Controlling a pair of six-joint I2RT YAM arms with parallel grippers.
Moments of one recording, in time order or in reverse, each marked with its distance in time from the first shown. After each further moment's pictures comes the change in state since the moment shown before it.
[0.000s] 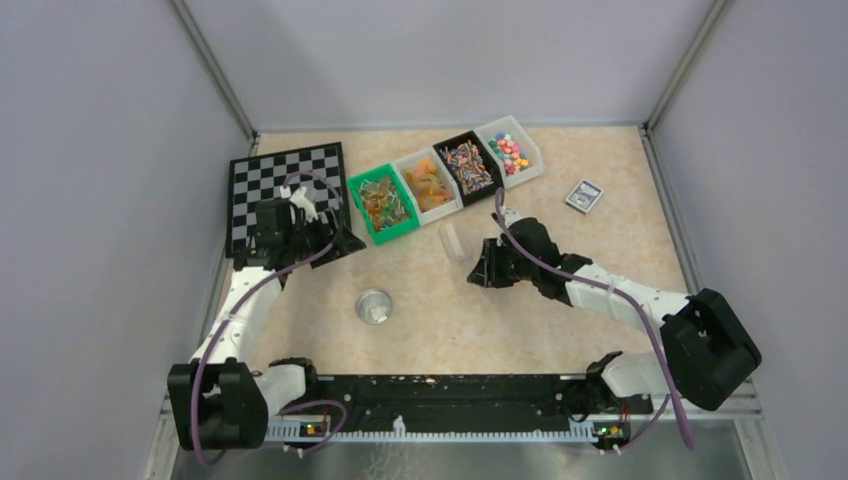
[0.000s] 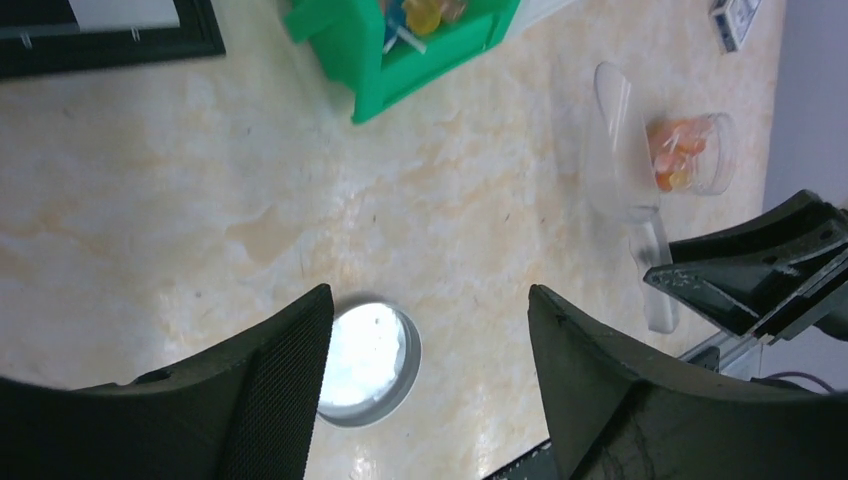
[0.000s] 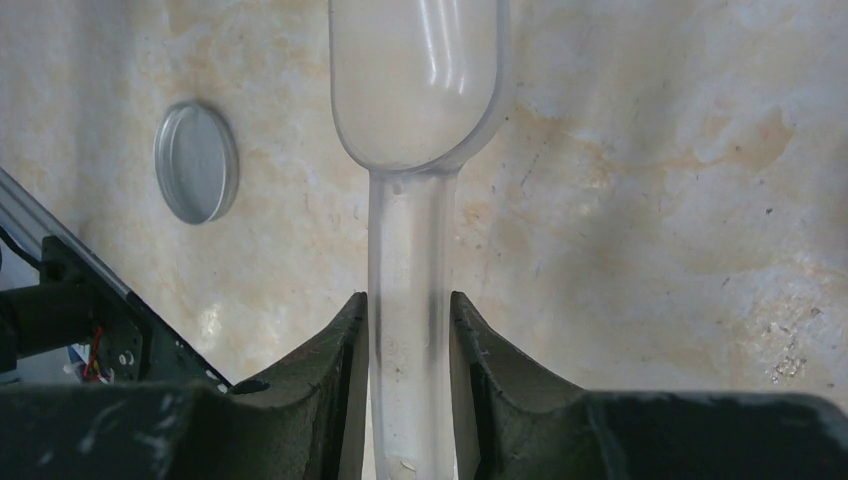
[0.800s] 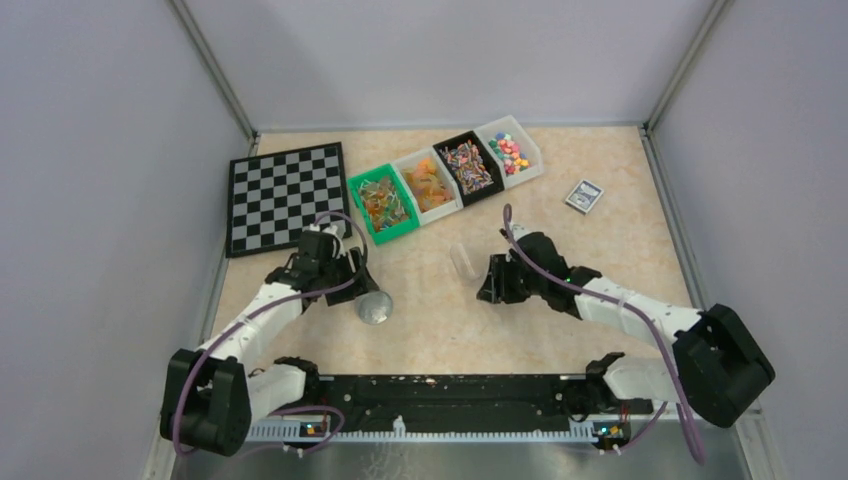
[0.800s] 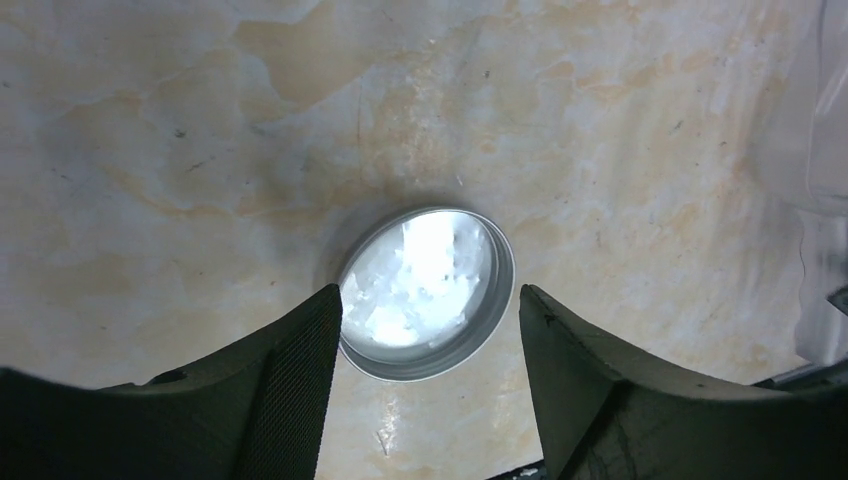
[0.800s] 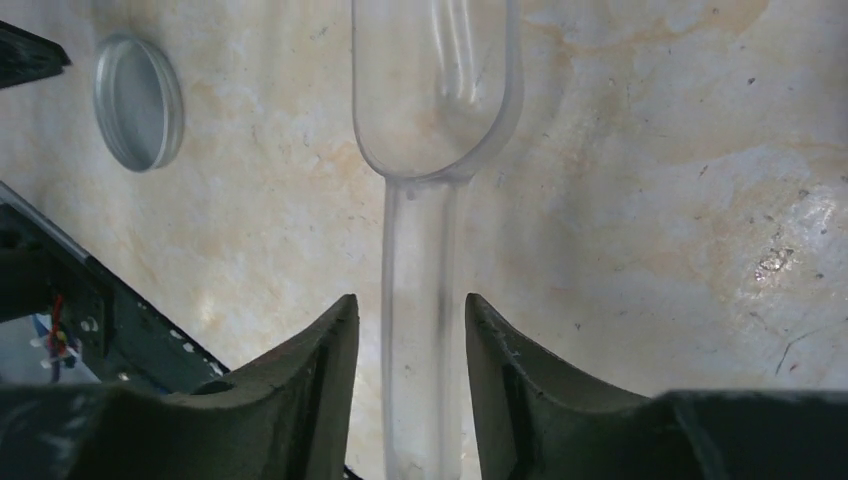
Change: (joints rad) left arm -0.257 -0.029 -0.245 -0.021 -0.291 -0.133; right arm 0.003 -0.063 -0.113 -0.065 0.005 0.011
